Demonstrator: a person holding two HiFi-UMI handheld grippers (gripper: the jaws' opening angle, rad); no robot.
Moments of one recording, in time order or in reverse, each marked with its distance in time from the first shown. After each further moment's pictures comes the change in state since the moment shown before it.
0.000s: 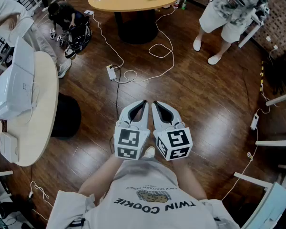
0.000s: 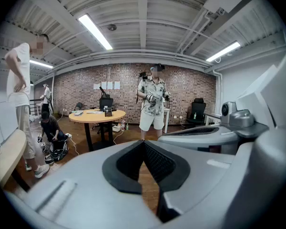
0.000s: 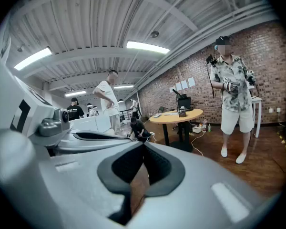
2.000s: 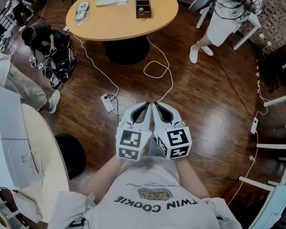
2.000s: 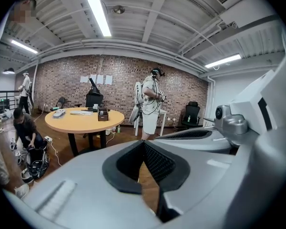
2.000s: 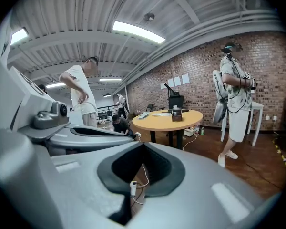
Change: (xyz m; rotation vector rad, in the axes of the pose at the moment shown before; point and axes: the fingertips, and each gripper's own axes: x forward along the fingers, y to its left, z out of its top) left arm 0.259 0.231 0.080 -0.008 0.001 -0.199; right arm 0.327 -0.114 0.095 -0.018 0.045 -0.153
